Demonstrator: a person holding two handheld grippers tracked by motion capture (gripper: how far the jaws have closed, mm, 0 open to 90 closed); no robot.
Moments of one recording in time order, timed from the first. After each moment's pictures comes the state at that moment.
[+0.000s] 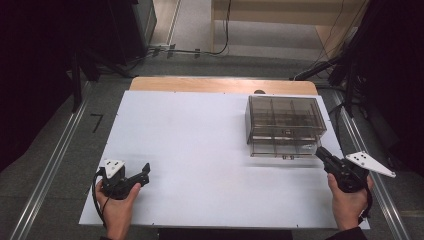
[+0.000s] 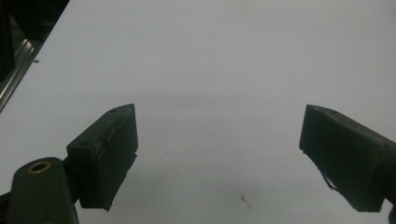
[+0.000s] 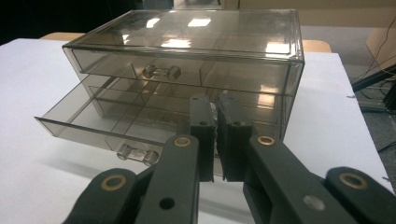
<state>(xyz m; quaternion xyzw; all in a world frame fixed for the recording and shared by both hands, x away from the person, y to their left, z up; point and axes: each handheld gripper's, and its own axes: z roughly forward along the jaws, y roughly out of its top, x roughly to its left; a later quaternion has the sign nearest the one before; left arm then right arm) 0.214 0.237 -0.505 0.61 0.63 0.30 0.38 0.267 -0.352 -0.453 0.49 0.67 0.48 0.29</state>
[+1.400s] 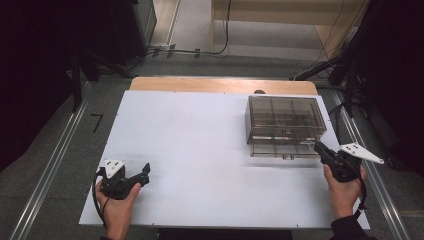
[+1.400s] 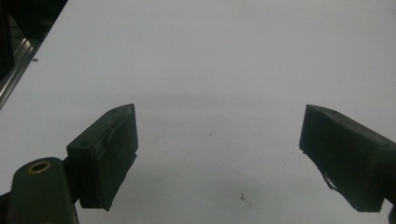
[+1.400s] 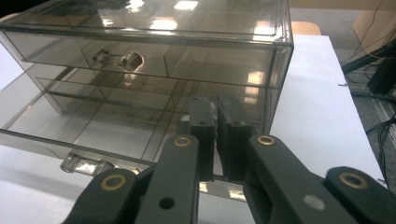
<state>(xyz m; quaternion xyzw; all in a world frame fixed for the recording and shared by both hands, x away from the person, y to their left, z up) 0.214 0.237 -0.506 0.60 0.63 0.30 0.38 0.299 -0.354 -0.465 0.51 0.68 0.44 0.29</state>
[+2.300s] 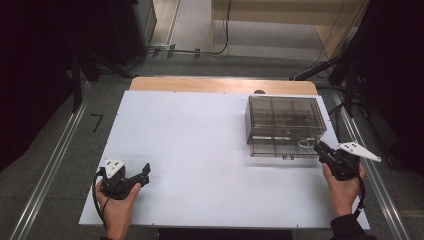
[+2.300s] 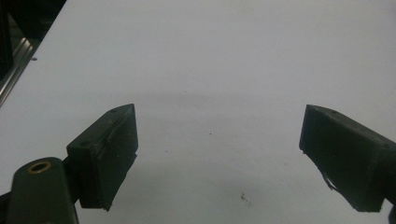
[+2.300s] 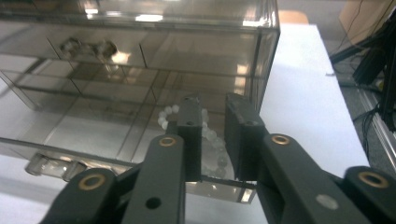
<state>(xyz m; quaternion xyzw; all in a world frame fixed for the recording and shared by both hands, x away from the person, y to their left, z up) 0.214 0.237 -0.507 0.60 0.63 0.30 0.38 0.305 -0.355 -0.470 0.53 0.67 0.42 0.30</state>
